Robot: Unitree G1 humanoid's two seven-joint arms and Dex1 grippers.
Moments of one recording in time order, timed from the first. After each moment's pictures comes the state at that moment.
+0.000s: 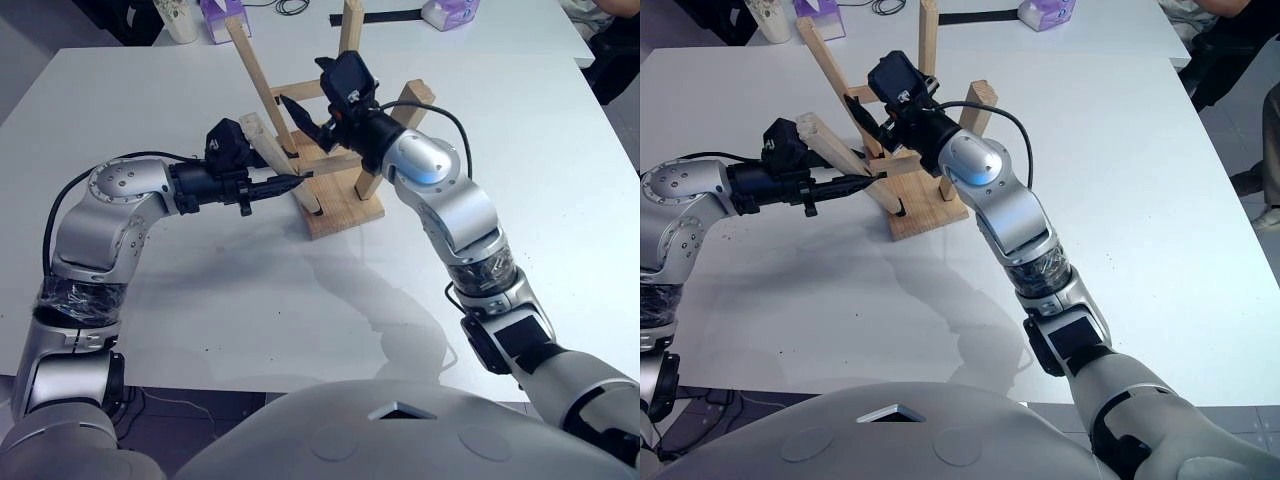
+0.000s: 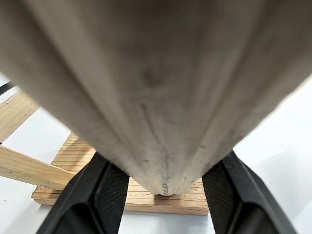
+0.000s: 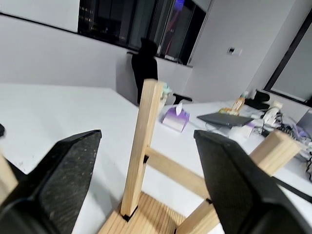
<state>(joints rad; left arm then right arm) -0.31 0.78 -0.08 -0.15 -0.54 0.46 -0.97 -0.57 -0.09 0.37 -0.21 0.09 0.54 0.27</state>
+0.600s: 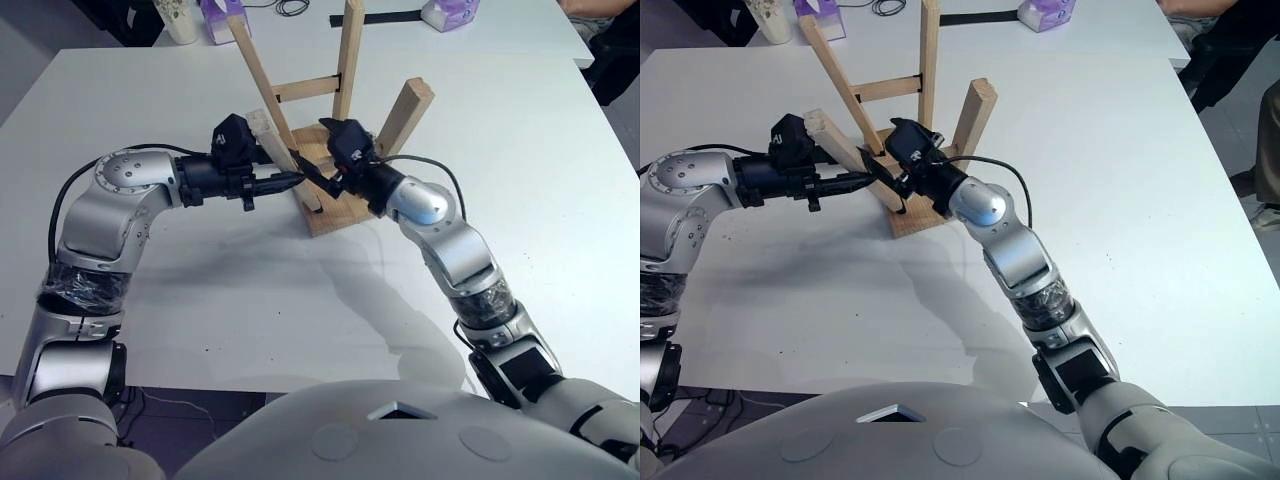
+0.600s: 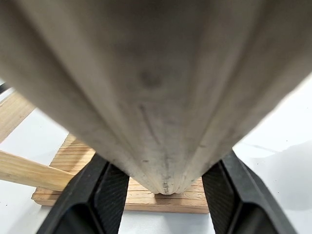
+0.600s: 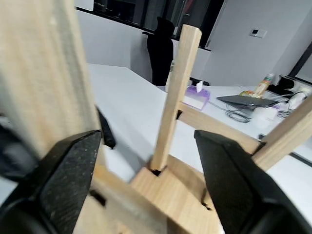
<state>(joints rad) -0.37 0.78 -0.13 -0.10 -0.50 0.45 -0.99 -0.38 -0.11 0.38 -0.30 0.13 0.48 0.40</state>
